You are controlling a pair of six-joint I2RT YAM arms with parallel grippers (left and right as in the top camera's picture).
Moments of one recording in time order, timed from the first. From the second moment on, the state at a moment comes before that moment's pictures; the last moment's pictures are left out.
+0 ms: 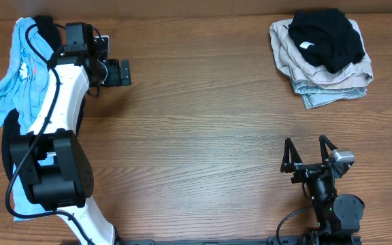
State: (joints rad) left arm 0.09 1.97 1.60 -0.76 0.13 -0.02; right arm -0.03 0.01 0.02 -0.02 -0.18 0.25
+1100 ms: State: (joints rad) left arm 0.08 1.32 1.60 -0.76 0.07 -0.02; right arm -0.03 0.01 0.02 -0.02 -0.18 0.25
